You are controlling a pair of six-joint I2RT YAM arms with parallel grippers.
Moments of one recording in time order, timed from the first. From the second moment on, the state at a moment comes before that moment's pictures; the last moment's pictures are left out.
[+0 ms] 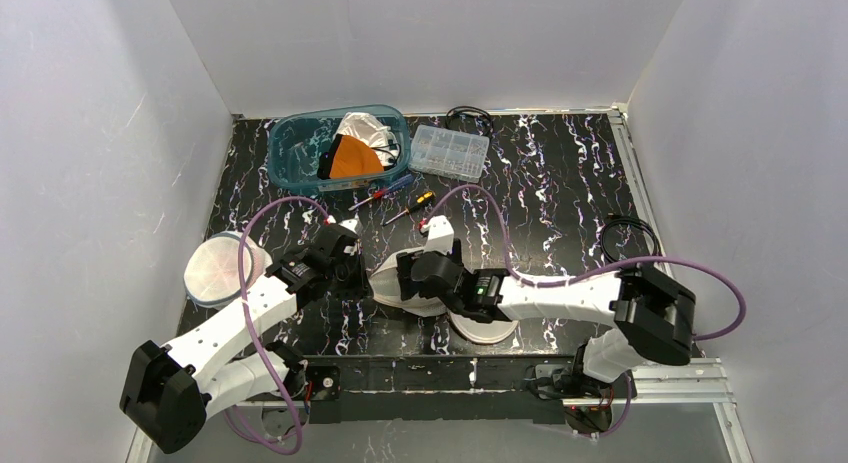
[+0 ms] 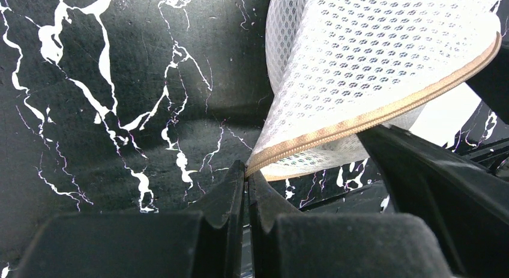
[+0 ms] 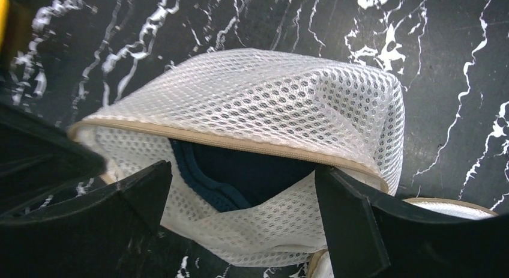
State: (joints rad) left arm -0.62 1.00 0.66 -0.64 0.05 -0.64; right arm 1.24 1.53 0.88 -0.08 0.55 0.67
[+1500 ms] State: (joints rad) left arm -0.62 0.98 0.66 -0.66 0.05 -0.65; right arm 1.15 1.58 0.94 -0.15 0.51 0.75
